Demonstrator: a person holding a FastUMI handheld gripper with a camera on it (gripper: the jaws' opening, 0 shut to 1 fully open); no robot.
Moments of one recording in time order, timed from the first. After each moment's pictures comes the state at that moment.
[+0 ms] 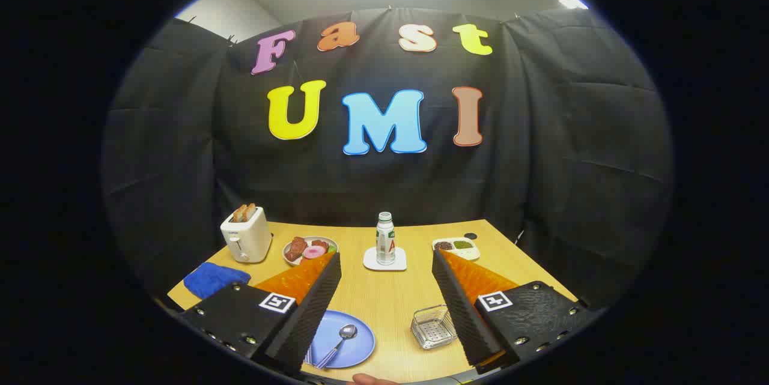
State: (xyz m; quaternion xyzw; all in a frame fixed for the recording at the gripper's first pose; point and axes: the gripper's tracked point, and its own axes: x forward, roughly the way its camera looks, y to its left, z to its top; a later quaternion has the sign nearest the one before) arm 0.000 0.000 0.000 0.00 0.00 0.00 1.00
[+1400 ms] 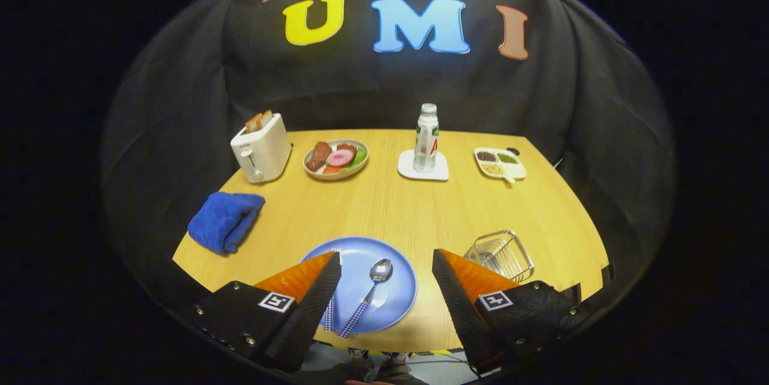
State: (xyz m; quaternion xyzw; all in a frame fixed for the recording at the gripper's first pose) arm 0.025 0.064 -0.149 -0.01 0.26 0.05 0.96
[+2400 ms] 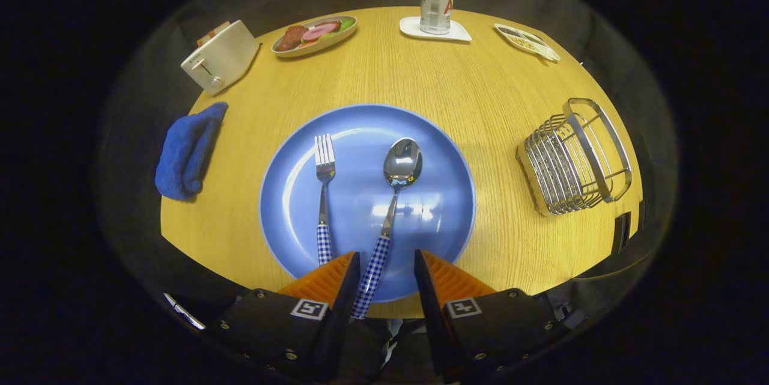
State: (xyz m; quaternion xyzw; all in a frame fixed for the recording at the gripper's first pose) arm 0.012 0.093 -0.294 0.02 0.52 0.03 0.85
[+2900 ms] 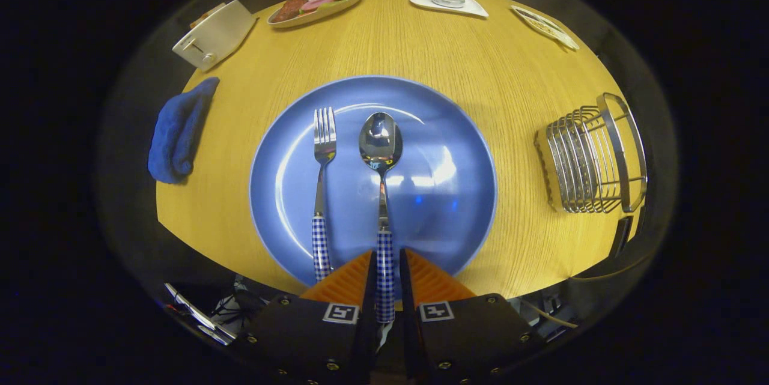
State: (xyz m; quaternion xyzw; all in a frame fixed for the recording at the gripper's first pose) arm 0.012 0.088 -0.301 -0.01 0.57 0.04 0.82
